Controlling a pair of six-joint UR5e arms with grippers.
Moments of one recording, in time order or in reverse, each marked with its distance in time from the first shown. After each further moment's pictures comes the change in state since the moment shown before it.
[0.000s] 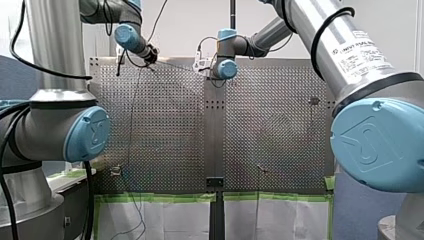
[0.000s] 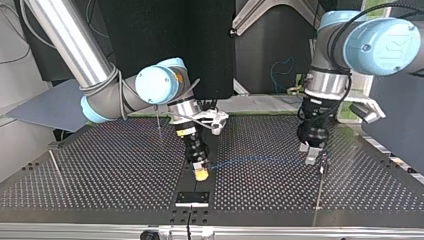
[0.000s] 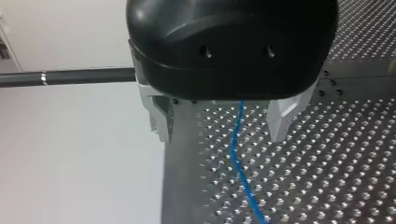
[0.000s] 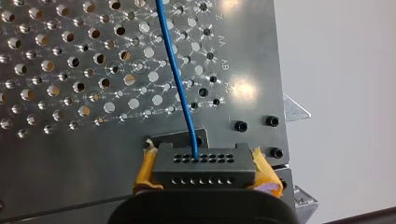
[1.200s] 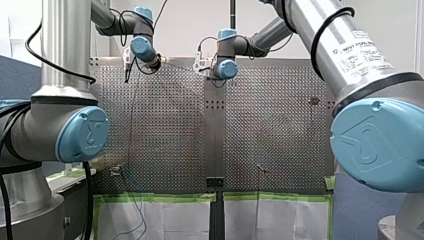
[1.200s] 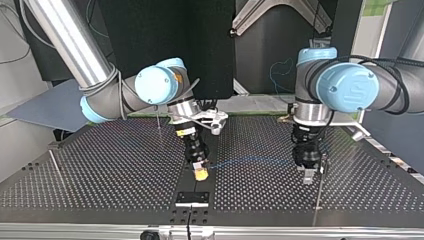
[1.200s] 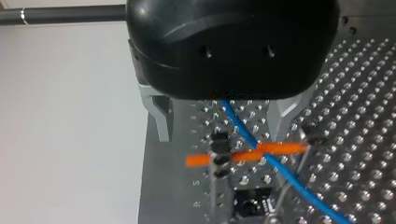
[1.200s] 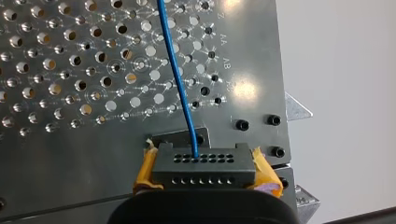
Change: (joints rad) left arm -0.057 -0.172 0.129 0.067 -0.184 -0.020; right arm -0.002 0.000 0.000 0.004 -0.002 0.000
